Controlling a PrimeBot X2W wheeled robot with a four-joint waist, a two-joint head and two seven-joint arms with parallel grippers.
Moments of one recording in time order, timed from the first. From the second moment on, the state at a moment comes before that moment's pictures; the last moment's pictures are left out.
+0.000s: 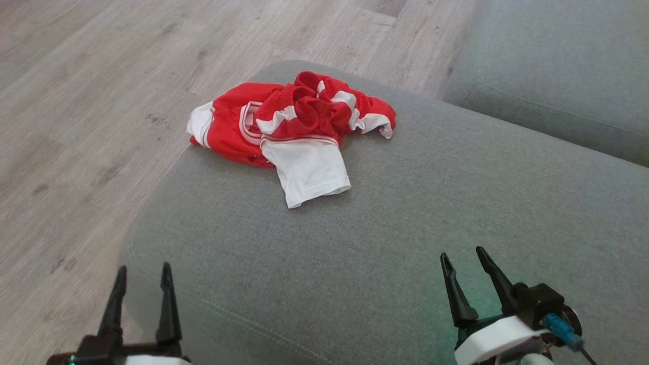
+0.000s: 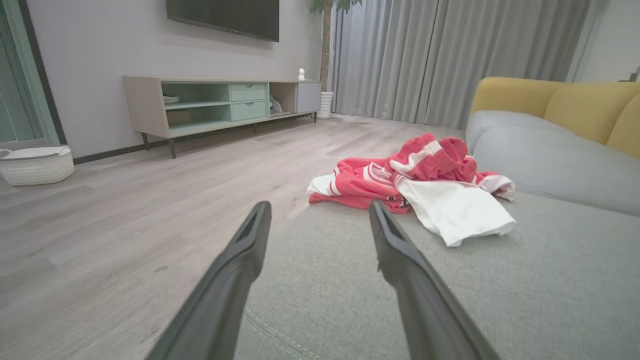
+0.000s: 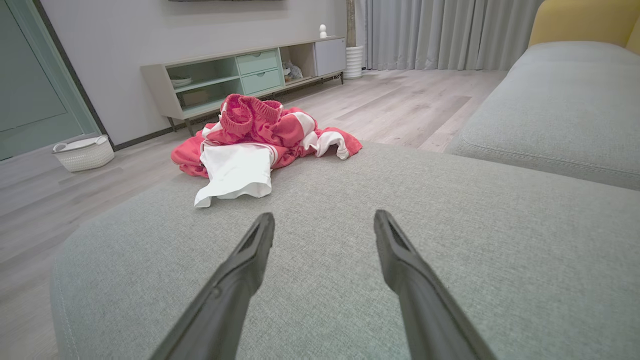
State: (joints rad) left arm 0.12 0.05 0.03 0.17 -0.08 -0.05 -0.25; right arm 0.02 -0.04 0.19 0.37 0.15 0.12 -0.25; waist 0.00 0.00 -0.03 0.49
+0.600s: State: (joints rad) left arm -0.33 0.15 0.00 0.12 -0.09 -0.12 -0.24; right arm 0.02 -0.05 0.06 0.36 -0.06 0.12 -0.25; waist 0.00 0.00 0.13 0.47
